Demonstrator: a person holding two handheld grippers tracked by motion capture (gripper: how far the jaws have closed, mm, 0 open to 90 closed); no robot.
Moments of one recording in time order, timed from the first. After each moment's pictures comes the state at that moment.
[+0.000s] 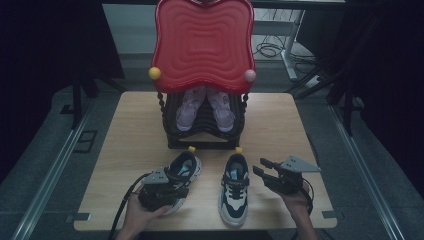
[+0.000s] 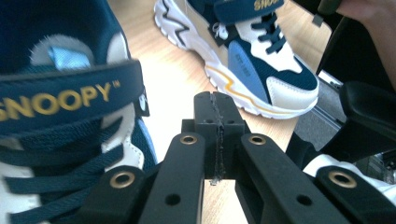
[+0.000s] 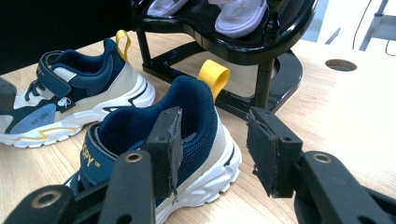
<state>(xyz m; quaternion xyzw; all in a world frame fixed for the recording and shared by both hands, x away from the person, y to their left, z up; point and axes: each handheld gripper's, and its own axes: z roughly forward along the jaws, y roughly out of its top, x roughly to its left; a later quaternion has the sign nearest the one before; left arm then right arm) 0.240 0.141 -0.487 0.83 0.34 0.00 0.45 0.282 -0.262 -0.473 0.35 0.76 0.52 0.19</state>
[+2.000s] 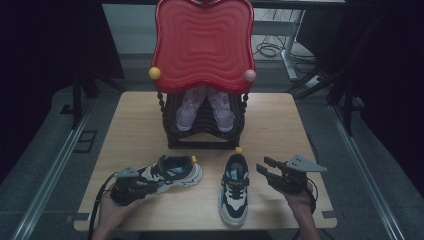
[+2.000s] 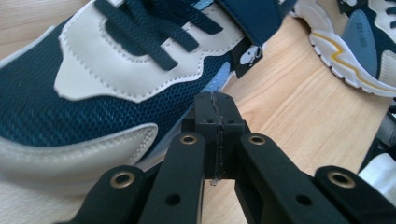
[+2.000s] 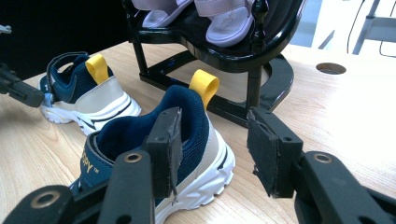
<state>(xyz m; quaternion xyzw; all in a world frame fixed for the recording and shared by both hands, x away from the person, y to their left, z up) 0.256 0.229 -0.514 0.79 0.45 0.02 0.41 0.280 -0.270 -0.467 0.36 0.74 0.53 0.19</state>
